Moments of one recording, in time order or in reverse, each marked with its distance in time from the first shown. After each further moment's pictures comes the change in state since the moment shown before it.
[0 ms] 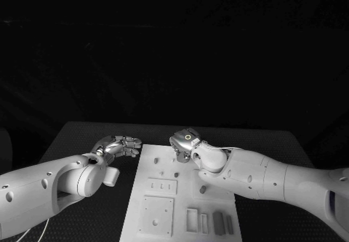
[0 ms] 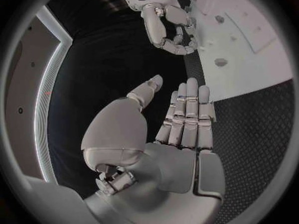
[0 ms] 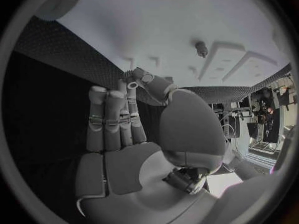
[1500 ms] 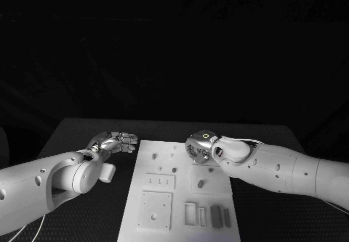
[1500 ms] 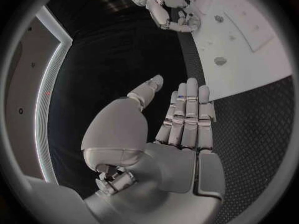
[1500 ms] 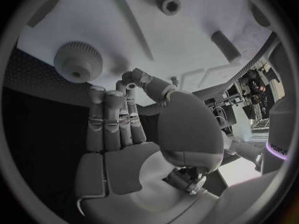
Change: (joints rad) left arm 0.000 -0.022 0.000 0.014 -0.004 0.000 0.000; left_hand 0.009 0.001 -0.002 0.002 0.005 0.003 0.003 0.003 -0.001 0.004 -0.004 0.012 -0.002 0.000 0.000 0.008 -0.007 0.001 0.000 0.000 -0.004 0.000; right arm 0.021 -0.193 -0.021 0.104 0.221 0.131 0.229; right_hand 0.003 0.035 -0.022 -0.016 0.000 -0.026 0.010 0.001 -0.007 -0.027 0.010 0.006 -0.013 -0.013 0.009 -0.011 0.013 0.002 -0.011 0.014 -0.017 0.001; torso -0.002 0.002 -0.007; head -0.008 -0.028
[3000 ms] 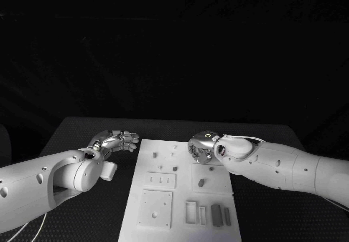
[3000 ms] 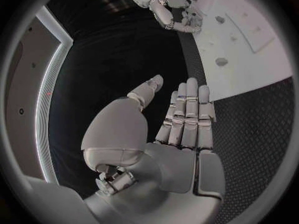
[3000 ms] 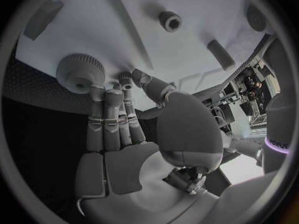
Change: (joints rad) left arm 0.000 -0.001 0.000 0.003 0.000 -0.001 0.002; left_hand 0.000 0.000 -0.003 0.003 0.000 0.000 0.000 0.000 -0.002 0.000 0.000 0.004 -0.002 0.000 0.000 0.000 -0.004 0.000 0.004 -0.004 -0.004 0.000; right arm 0.011 0.013 -0.028 -0.059 0.062 0.040 0.088; right_hand -0.016 -0.045 -0.058 -0.019 0.008 -0.108 0.043 -0.044 -0.044 -0.101 0.054 -0.047 -0.038 -0.006 0.040 -0.042 0.032 0.005 -0.012 0.007 -0.052 0.000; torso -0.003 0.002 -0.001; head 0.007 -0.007
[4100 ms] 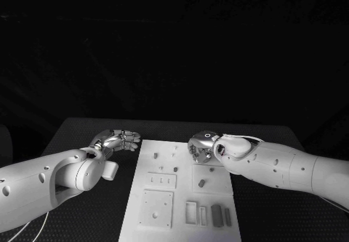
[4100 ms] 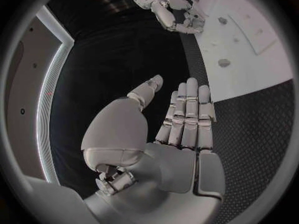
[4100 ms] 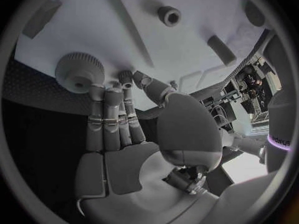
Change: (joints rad) left arm 0.000 0.004 0.000 0.000 0.000 -0.001 0.003; left_hand 0.000 0.000 -0.005 0.005 0.000 0.002 0.003 0.000 -0.002 0.000 0.000 0.004 -0.002 0.000 0.000 0.004 -0.004 0.001 0.000 0.000 0.000 0.000; right arm -0.001 0.023 -0.001 -0.032 0.030 0.015 0.007; right_hand -0.025 0.025 -0.021 0.021 -0.001 0.019 -0.007 0.010 0.002 0.009 -0.005 0.008 0.019 0.002 -0.002 -0.034 0.005 0.002 0.003 0.008 -0.031 0.000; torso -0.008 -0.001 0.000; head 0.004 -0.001
